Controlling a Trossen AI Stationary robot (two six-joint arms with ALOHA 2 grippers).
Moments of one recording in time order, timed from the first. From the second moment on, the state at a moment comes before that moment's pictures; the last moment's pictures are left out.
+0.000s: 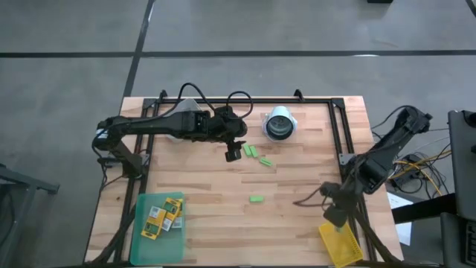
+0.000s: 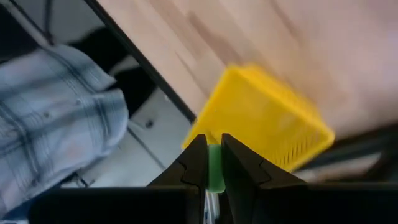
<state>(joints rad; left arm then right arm) 0.06 1.61 1.60 -0.73 -0.27 0.03 0.77 1.02 0.85 -0.85 -0.27 1.65</state>
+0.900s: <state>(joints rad) 0.07 1.61 1.60 -0.73 -0.29 0.03 0.90 1.50 0.85 -0.67 -0.38 1.57</state>
